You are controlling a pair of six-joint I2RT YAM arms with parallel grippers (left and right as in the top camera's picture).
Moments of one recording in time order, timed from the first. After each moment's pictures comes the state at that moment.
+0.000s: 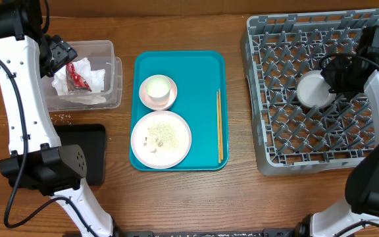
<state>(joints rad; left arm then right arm) 0.22 2.06 2.41 -1.69 -0.22 -0.63 -0.26 1.82 1.53 -0.86 -0.13 0.56</state>
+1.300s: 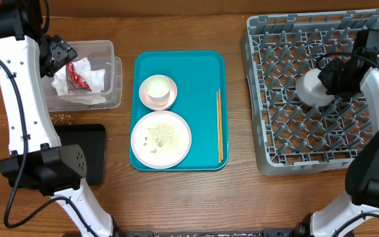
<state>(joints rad) 0.22 2.06 2.41 -1.69 -0.22 -0.63 -0.27 1.88 1.53 -0.86 -0.11 0.56</state>
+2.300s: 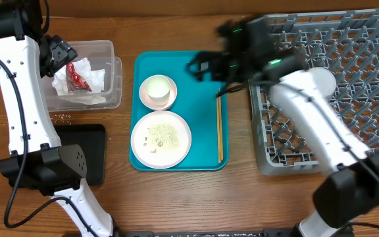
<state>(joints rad) 0.22 2.06 2.41 -1.69 -0.22 -0.63 0.48 1.82 1.65 -0.64 -0.42 0.43</state>
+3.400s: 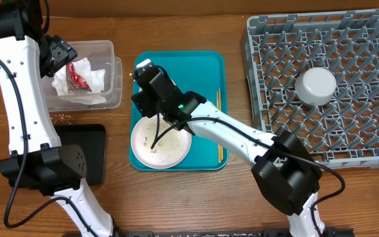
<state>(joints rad) 0.21 2.06 2.41 -1.69 -0.22 -0.63 0.84 2.10 1.65 -0.31 0.11 0.18</state>
